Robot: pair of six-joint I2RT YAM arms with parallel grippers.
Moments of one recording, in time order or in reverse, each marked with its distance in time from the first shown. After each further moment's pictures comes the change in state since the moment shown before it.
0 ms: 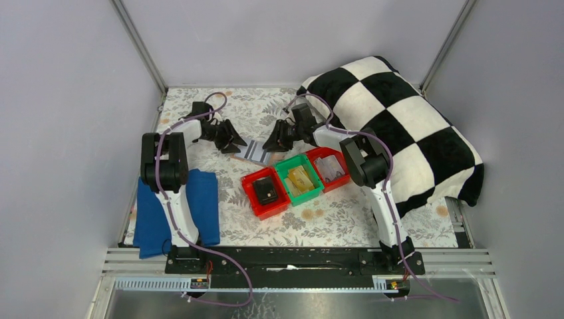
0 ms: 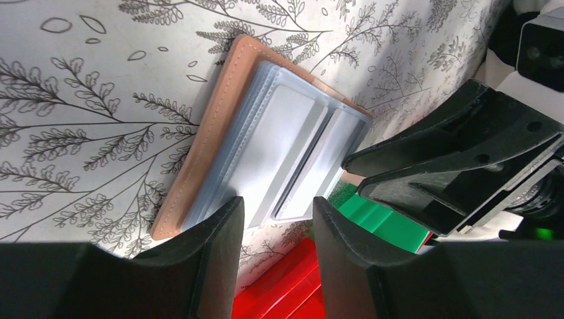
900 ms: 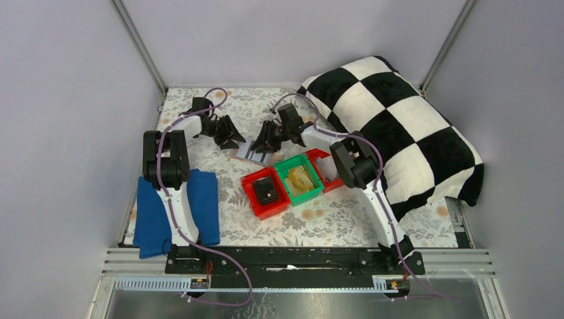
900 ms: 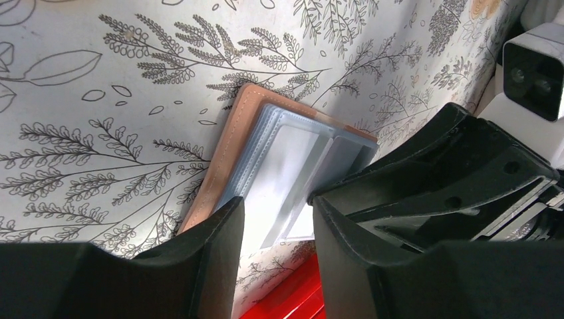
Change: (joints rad) left arm -0.001 0.051 0.095 -0.043 -0.048 0.047; right arm 0.069 0.103 0.179 -0.064 0.028 0.008
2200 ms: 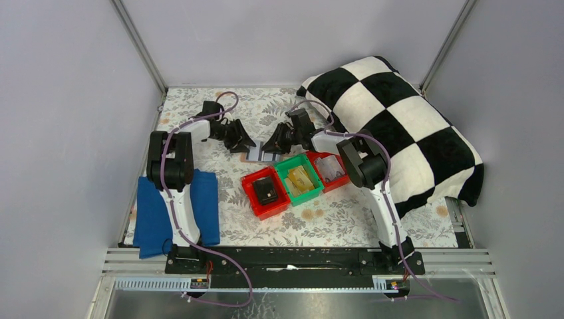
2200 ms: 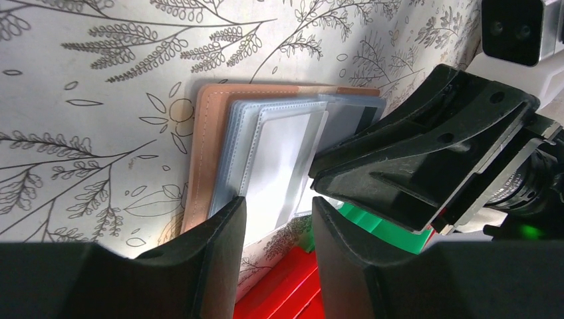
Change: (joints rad) left arm -0.076 -0.019 -0.074 0.077 0.057 -0.032; right arm -0.050 -0.096 -0.249 0.195 0.060 0.156
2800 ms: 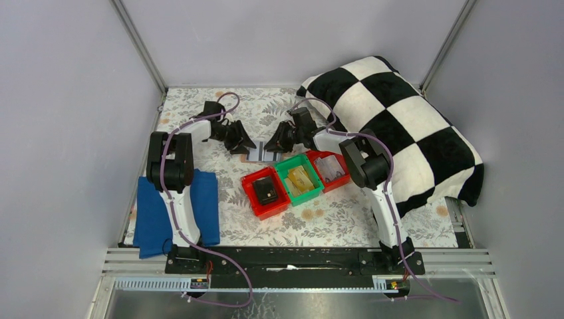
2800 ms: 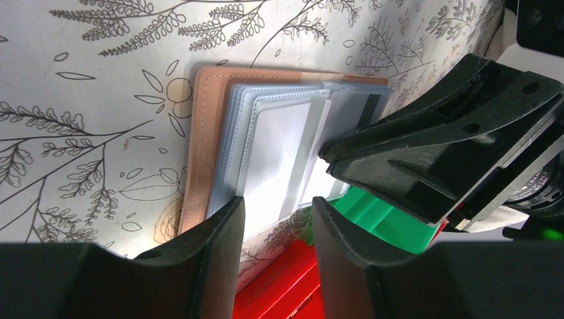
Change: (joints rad) left arm -0.014 -0.021 -0.009 -0.034 -0.021 0.005; right arm -0.010 -0.038 -0.027 -0.024 0.035 -0.043
